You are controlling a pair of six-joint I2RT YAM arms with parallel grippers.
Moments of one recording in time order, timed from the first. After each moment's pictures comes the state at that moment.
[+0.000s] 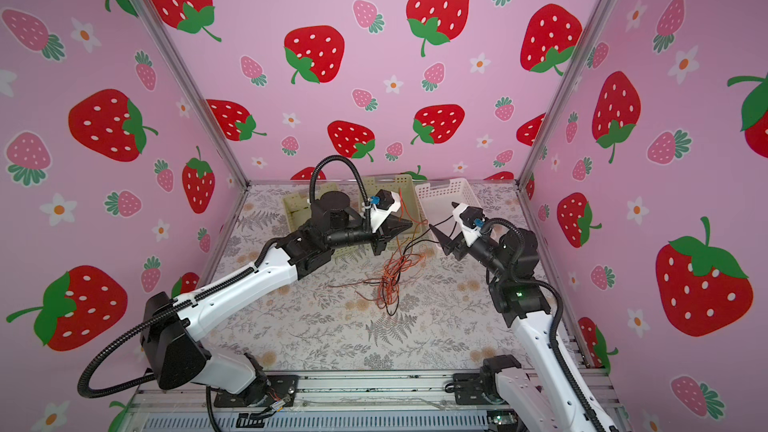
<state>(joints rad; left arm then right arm) -0.78 1.50 1.33 -0.01 0.45 0.16 0.27 0.82 0.70 0.16 -0.64 -0.26</state>
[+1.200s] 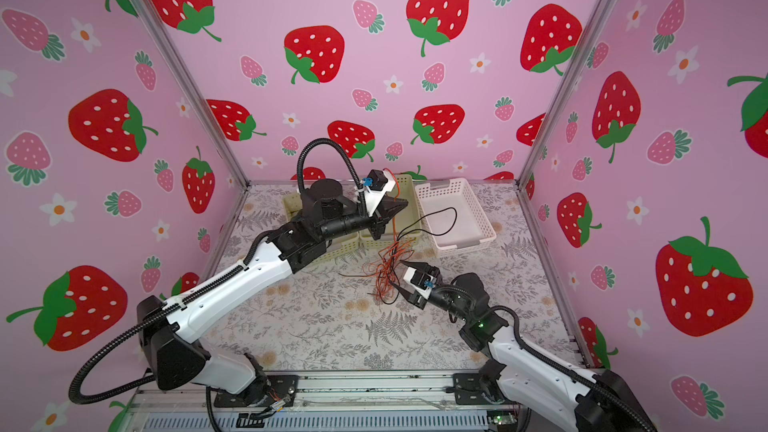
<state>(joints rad) -0.78 1.49 1.44 -0.06 0.32 0.13 0.78 0.89 0.29 0.62 -0.38 -0.44</state>
